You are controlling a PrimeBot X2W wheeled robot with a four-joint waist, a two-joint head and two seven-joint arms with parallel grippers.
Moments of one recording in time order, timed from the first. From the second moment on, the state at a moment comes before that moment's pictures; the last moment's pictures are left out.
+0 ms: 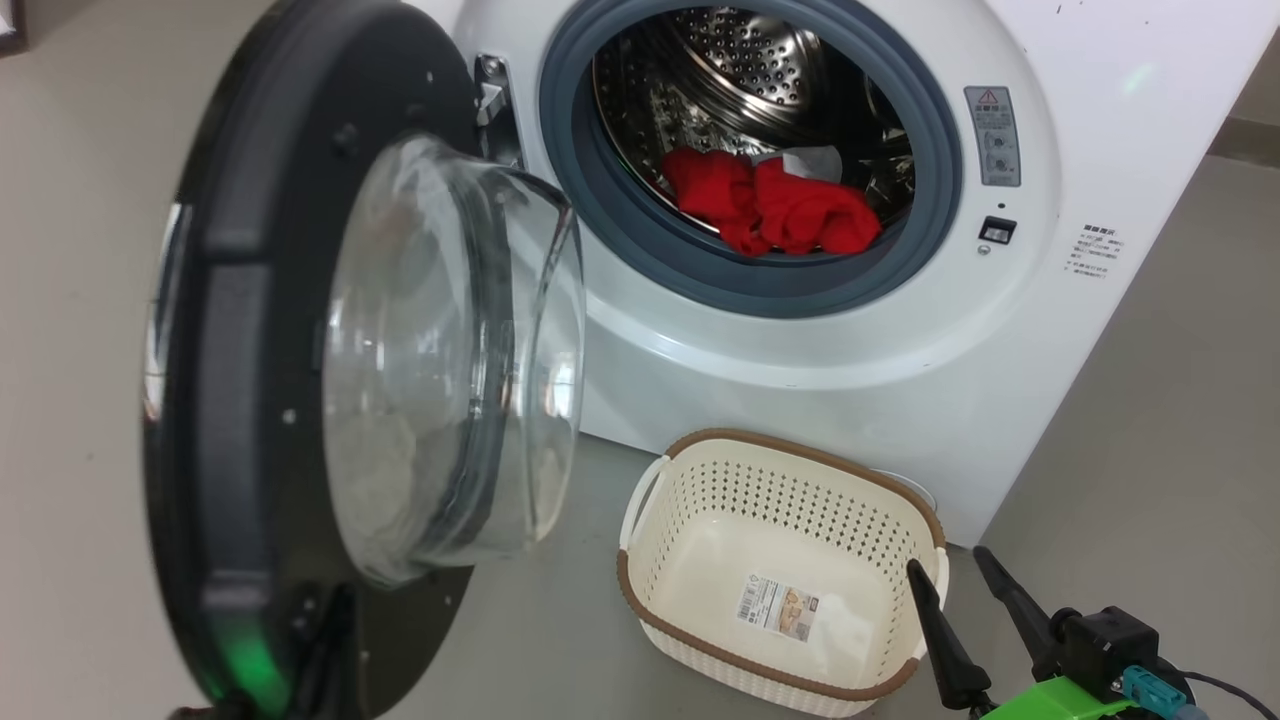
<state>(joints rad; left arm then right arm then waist) 0.06 0.04 -0.06 0.15 -0.40 0.00 -0.26 0.02 -0.06 0.09 0.34 0.31 0.13 -0.25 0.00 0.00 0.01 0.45</state>
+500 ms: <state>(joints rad) -0.07 0.02 0.28 0.23 -0.29 -0.04 -0.26 0.01 -0.06 0.09 0.34 0.30 0.13 -0.25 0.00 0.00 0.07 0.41</state>
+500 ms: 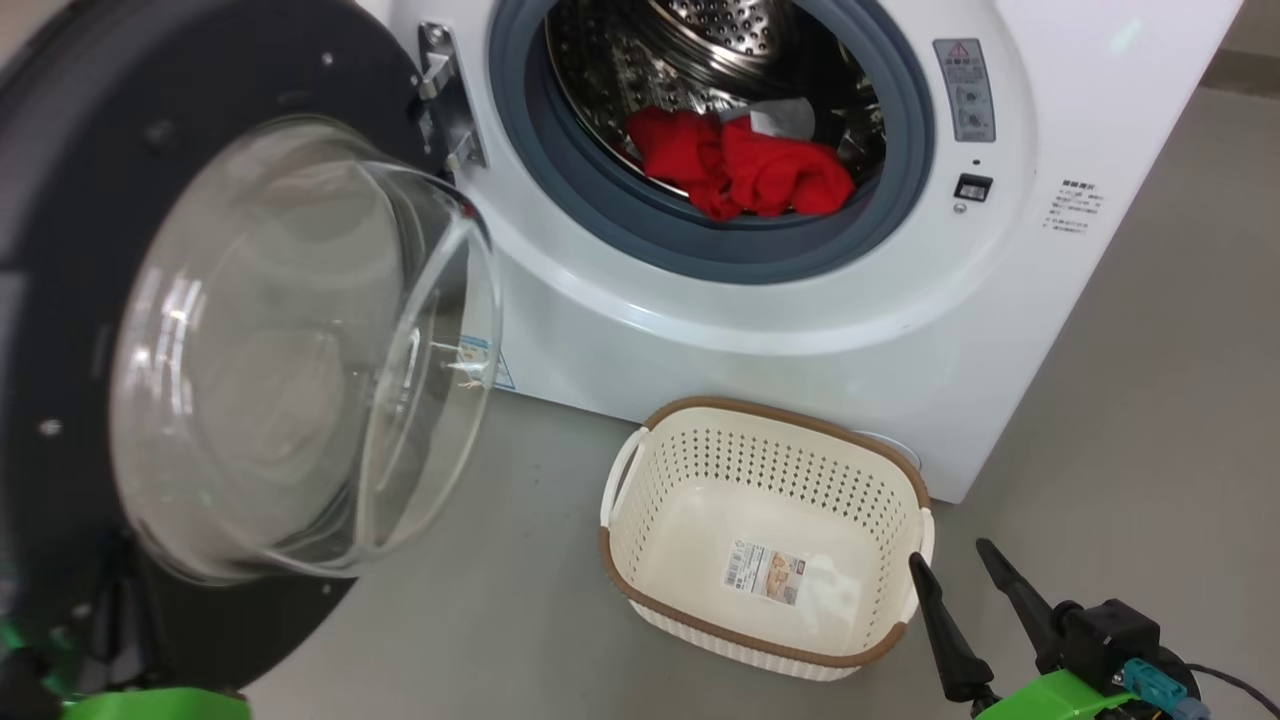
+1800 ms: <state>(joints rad) -0.38 0.11 0.70 0.56 -0.13 -0.12 -0.26 -0.05 -0.08 0.10 0.33 0.29 0.13 -0.25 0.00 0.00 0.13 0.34</state>
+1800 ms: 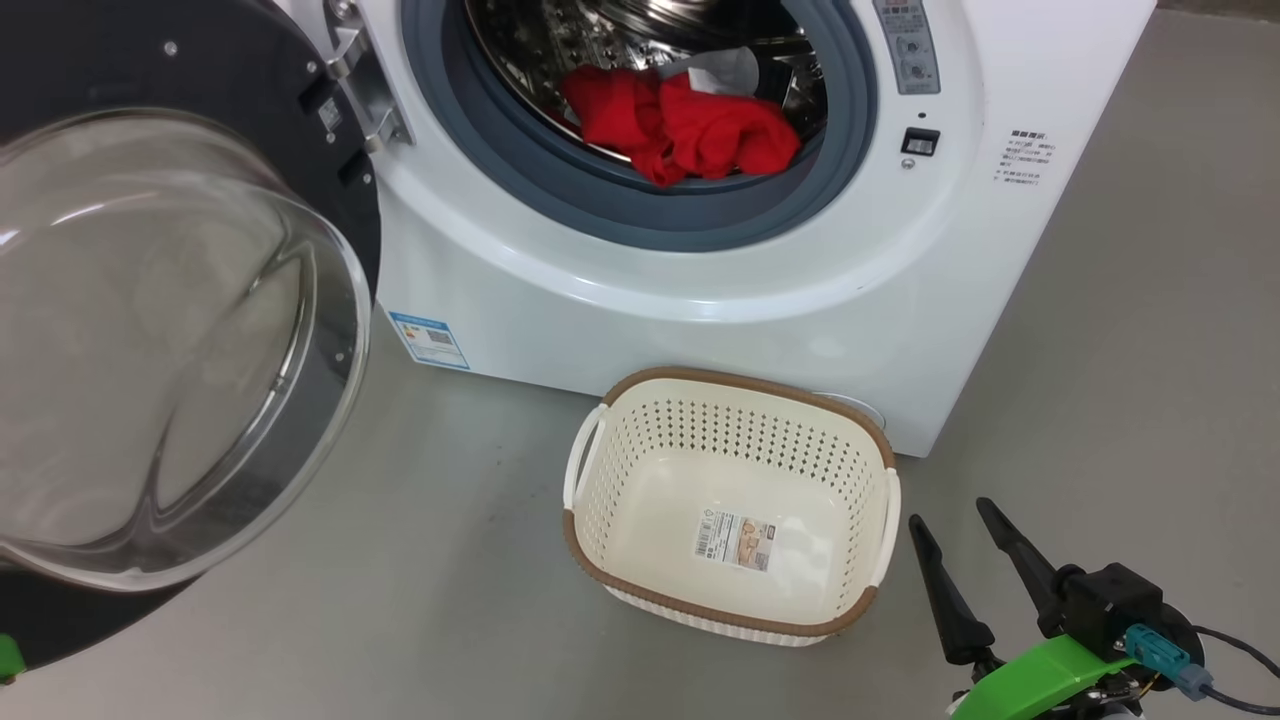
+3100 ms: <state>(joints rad) 0.02 0.06 0.16 0.13 -0.30 -0.13 -0.26 -0.02 -0.06 0.05 0.32 0.29 0.13 -0.25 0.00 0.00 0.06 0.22</state>
